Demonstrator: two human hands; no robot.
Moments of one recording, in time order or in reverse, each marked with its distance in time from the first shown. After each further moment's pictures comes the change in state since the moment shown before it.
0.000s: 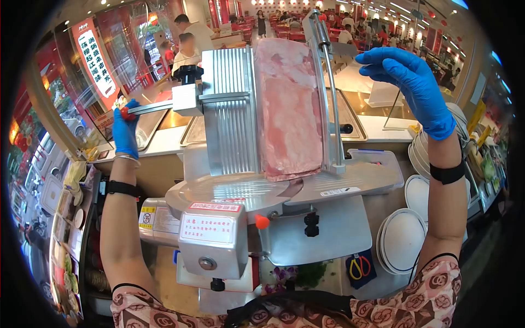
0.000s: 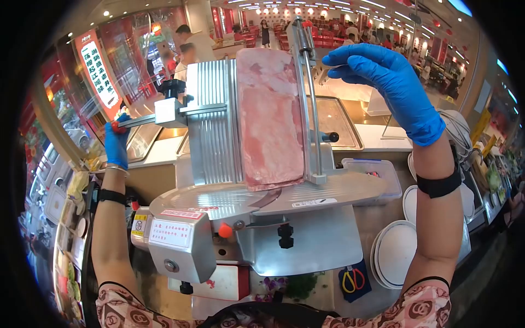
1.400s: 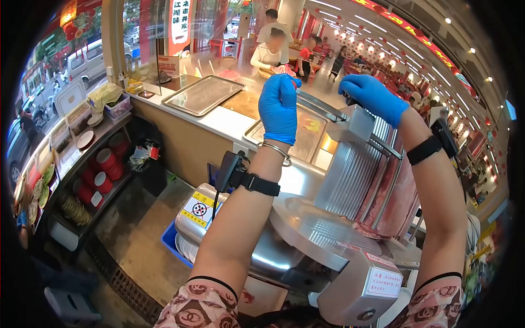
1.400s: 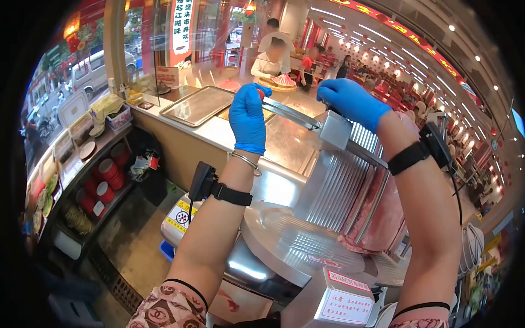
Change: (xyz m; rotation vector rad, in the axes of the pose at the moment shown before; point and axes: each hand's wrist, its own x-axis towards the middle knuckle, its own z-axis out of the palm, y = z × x) left_hand -0.037 -0.038 0.081 -0.041 0.160 0.633; right_hand 0.245 0.058 0.277 -0.547 -0.556 0.056
